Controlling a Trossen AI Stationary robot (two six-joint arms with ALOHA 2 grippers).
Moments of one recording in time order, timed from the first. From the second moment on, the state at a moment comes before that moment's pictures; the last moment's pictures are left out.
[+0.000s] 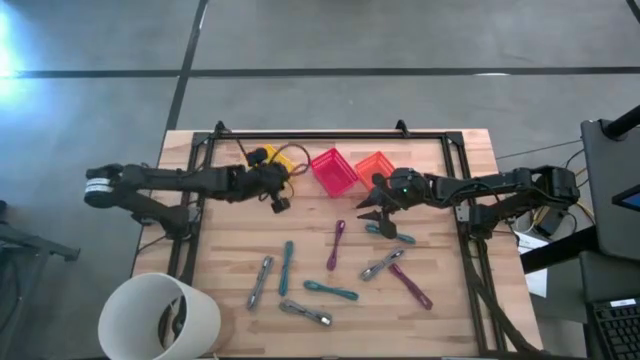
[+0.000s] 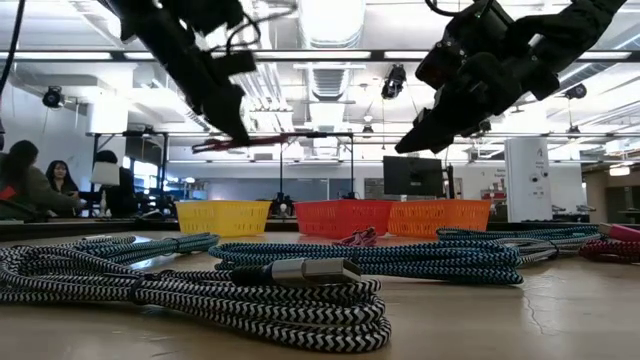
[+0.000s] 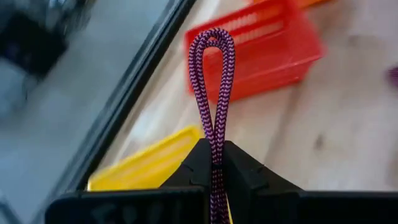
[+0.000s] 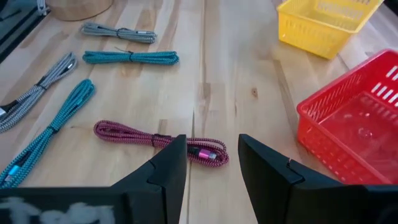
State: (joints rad) left arm 0.18 1.26 0.84 -0.34 -0.47 0.00; right arm -0.19 1.30 0.55 0.19 -0.26 -0.03
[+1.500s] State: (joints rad) left arm 0.40 1.55 0.85 -0.59 -0.69 0.33; right arm -0.19 1.30 0.55 0.27 -0.26 -0.02
